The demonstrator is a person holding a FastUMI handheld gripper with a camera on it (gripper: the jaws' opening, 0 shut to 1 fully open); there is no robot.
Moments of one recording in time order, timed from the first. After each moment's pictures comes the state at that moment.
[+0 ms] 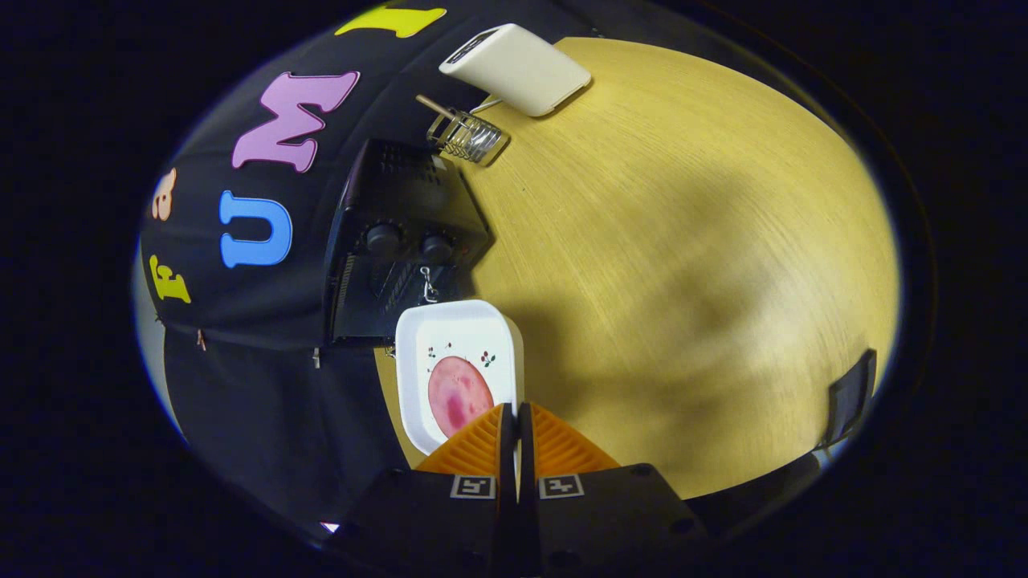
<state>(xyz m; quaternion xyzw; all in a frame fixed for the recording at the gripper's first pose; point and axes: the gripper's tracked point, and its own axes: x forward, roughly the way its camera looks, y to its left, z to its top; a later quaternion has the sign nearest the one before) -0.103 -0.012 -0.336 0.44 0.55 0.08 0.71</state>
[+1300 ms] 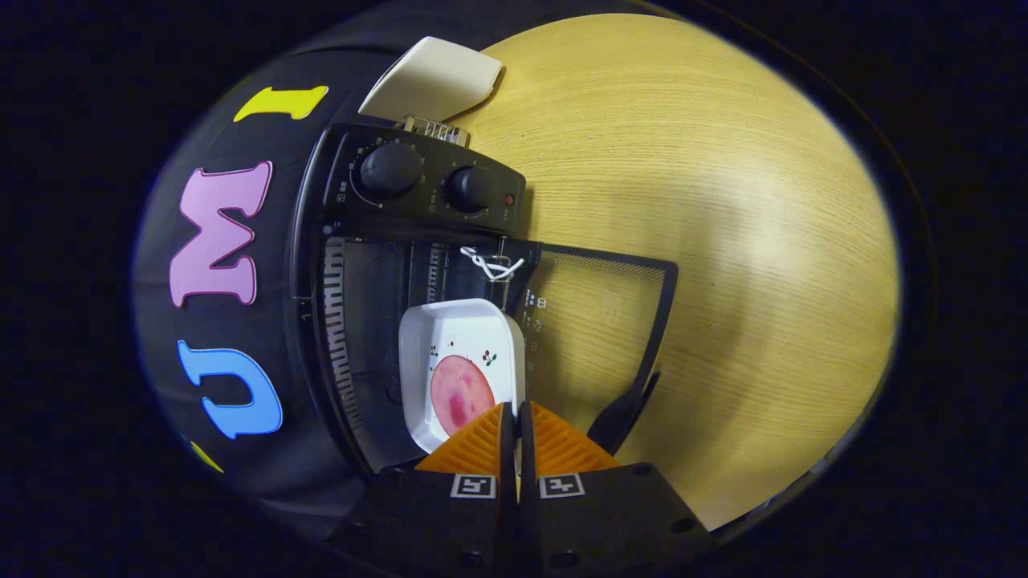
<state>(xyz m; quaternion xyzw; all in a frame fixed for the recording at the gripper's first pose) 0.012 0.191 -0.362 0.61 0.41 -0.22 0.64</state>
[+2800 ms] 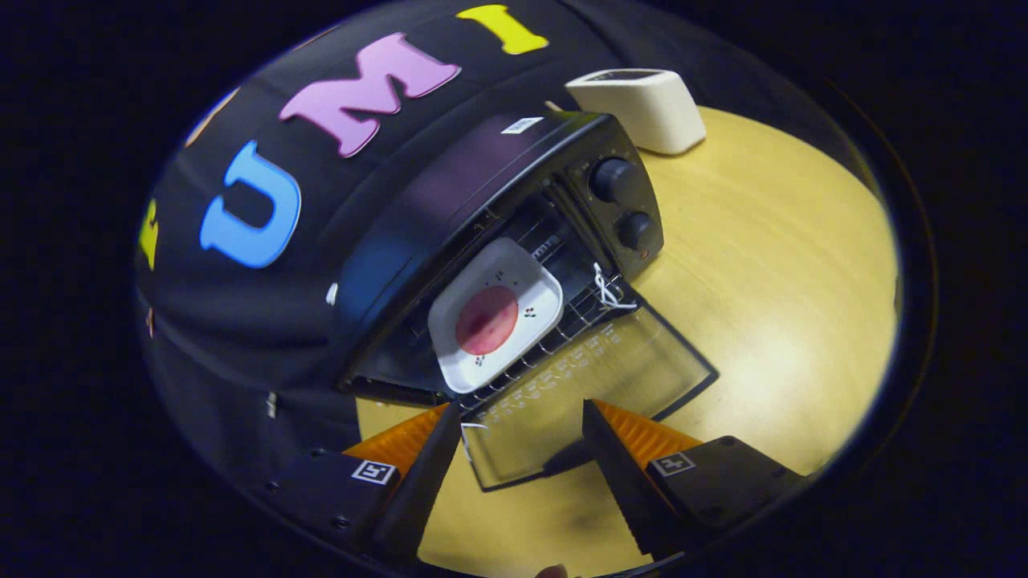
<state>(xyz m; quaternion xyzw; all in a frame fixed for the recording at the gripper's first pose) -0.007 0.188 -0.311 0.30 0.43 -0.01 0.85</state>
